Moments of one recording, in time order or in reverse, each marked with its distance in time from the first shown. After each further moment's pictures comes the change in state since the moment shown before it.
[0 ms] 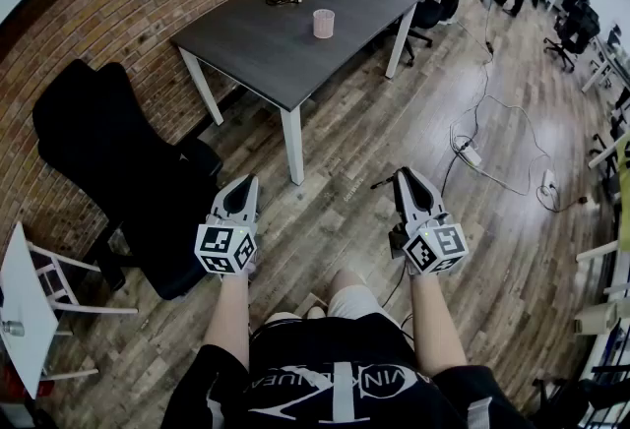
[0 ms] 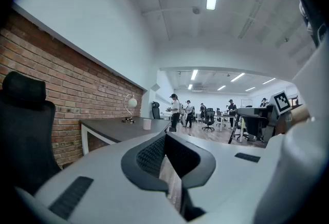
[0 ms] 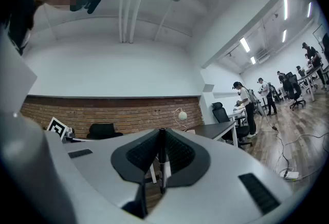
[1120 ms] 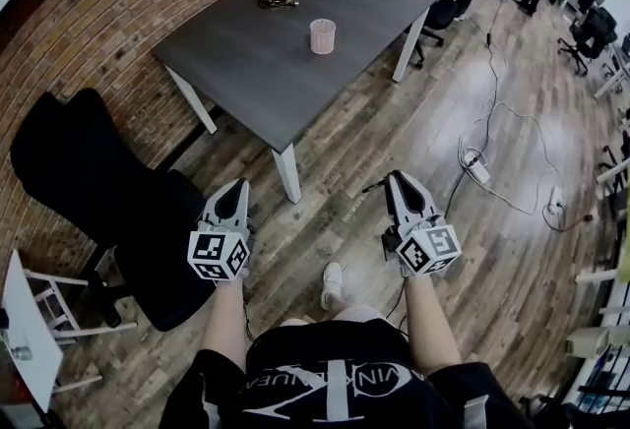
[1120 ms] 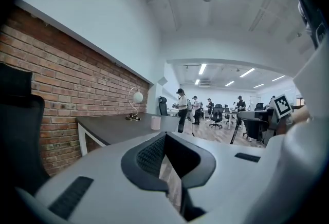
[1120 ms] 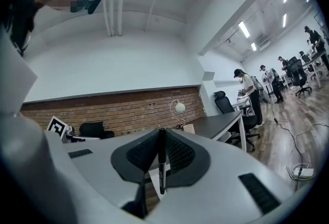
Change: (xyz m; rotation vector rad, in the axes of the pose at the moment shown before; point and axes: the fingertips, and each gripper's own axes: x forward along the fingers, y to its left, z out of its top) left arm 0.175 0.078 0.000 -0.011 0.059 0.067; right arm 0.179 -0.107 -0.040 0.076 0.070 0.036
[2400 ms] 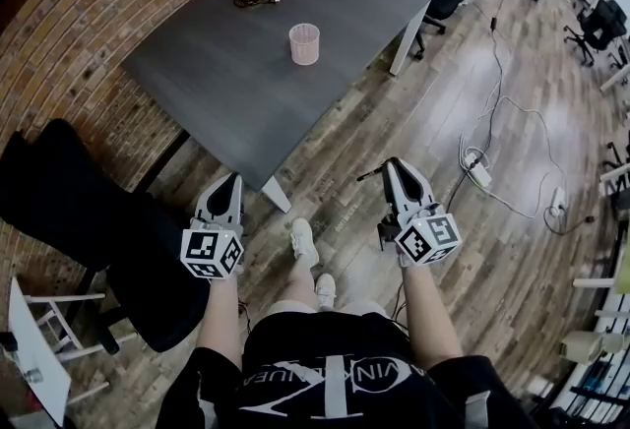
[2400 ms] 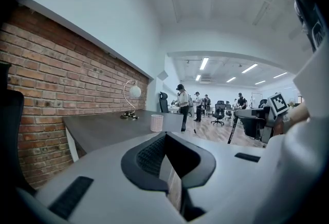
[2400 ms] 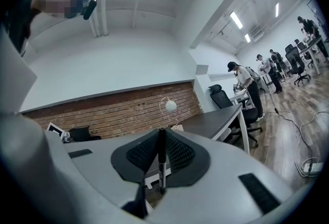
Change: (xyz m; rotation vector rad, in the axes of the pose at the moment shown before) left arm 0.159 0.021 -0.002 0.008 0.040 0.000; right arm 0.123 -0.120 -0.003 0.084 0.020 -0.014
